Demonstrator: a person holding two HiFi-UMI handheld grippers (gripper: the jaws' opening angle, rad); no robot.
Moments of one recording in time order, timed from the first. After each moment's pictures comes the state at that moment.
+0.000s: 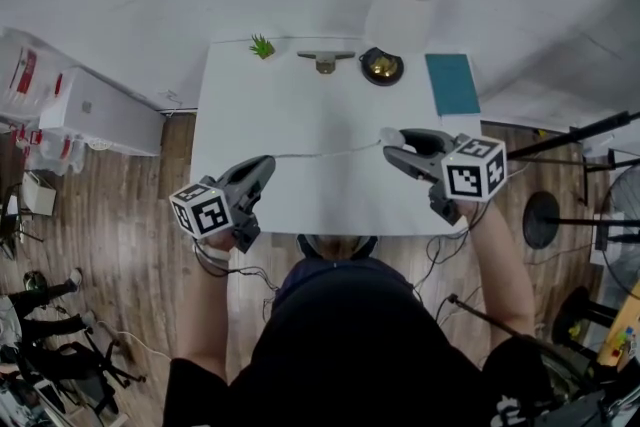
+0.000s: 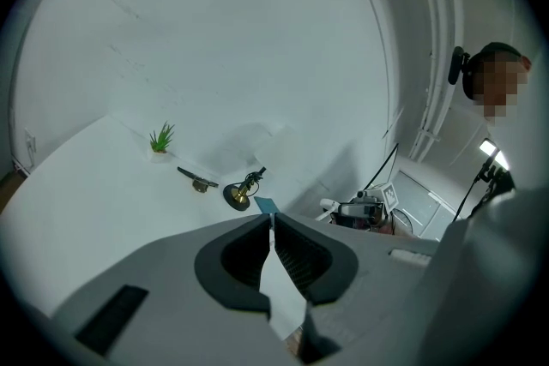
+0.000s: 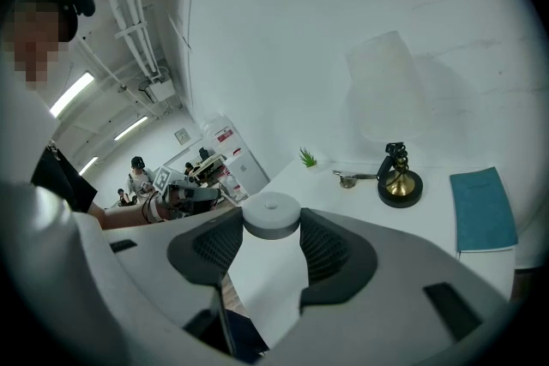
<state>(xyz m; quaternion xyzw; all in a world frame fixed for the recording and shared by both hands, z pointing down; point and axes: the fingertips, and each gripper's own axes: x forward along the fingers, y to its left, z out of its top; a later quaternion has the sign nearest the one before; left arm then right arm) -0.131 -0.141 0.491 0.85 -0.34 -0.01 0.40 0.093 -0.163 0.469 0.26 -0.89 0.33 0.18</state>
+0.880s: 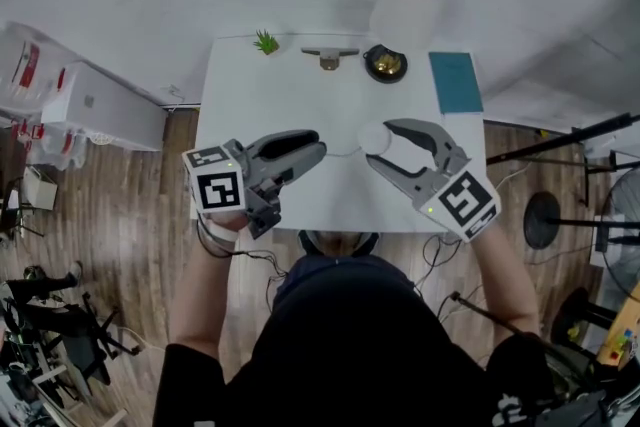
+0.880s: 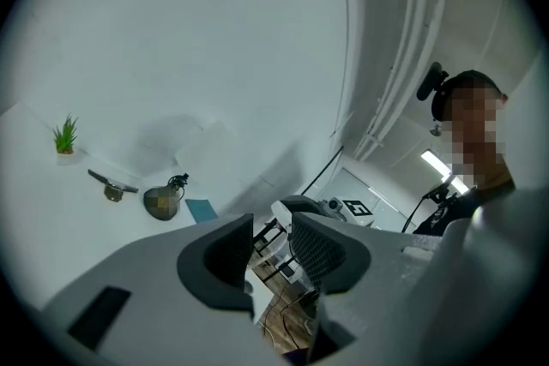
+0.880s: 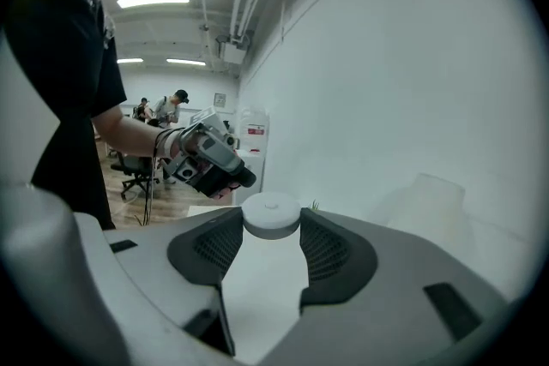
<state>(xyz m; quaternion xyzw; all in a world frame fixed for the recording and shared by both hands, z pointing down) -0.041 -0.144 0.392 0.91 -0.16 -0.05 0.39 0.039 -0.139 0.394 0.24 -0.95 -0.01 0.22</state>
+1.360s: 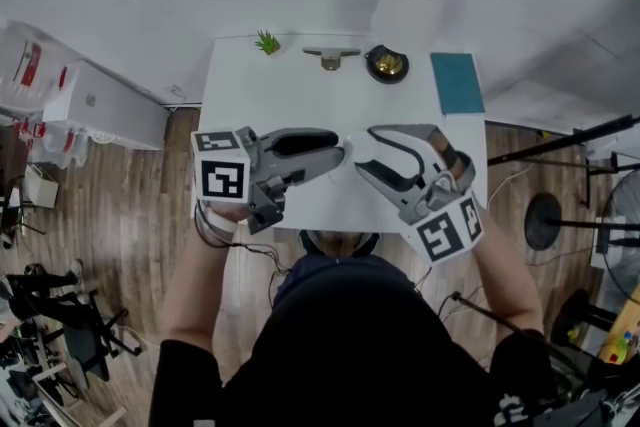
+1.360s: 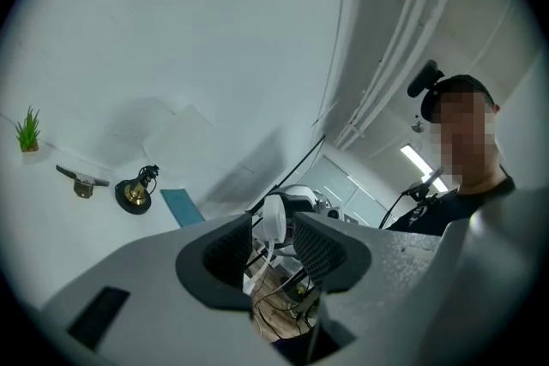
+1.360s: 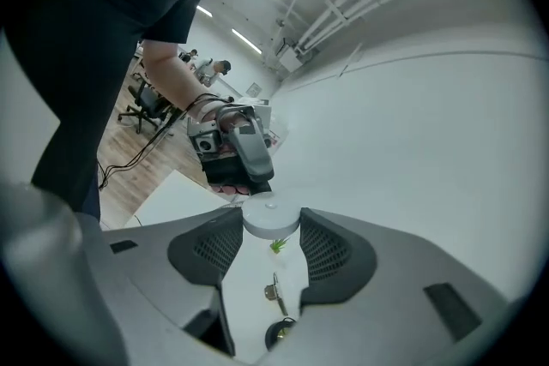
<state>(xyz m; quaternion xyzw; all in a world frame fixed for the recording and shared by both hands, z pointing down) -0.013 -0.129 0.366 0.92 -0.07 -0.02 0.38 0.012 -0.119 0.371 0.22 -0.90 -0.31 0.22</state>
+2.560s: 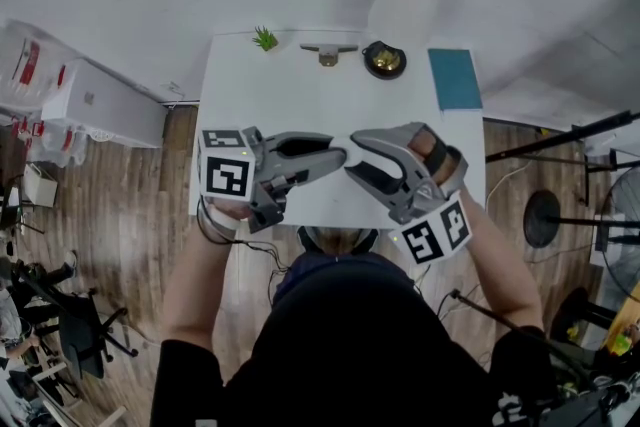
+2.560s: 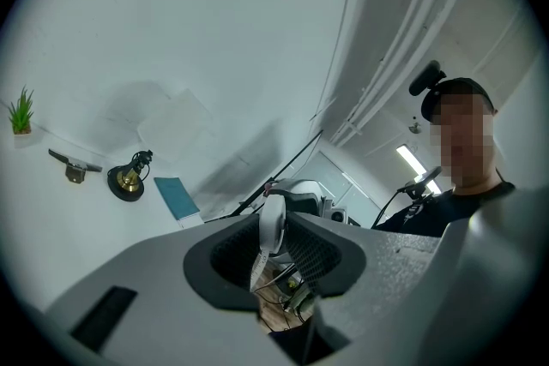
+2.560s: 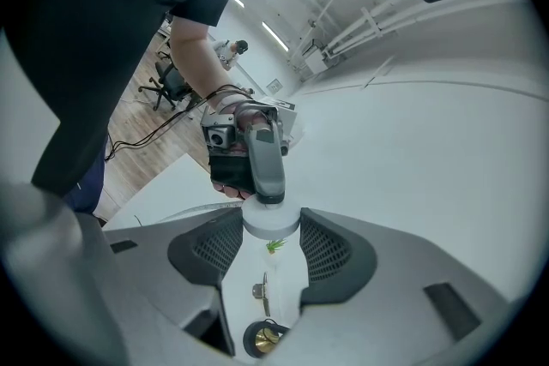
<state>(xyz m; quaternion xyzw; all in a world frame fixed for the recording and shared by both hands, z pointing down) -0.004 -0.121 0.377 0.92 -0.04 -0.01 0.40 -0.003 -0.109 0.384 0.19 -0.87 -0.38 0.26</state>
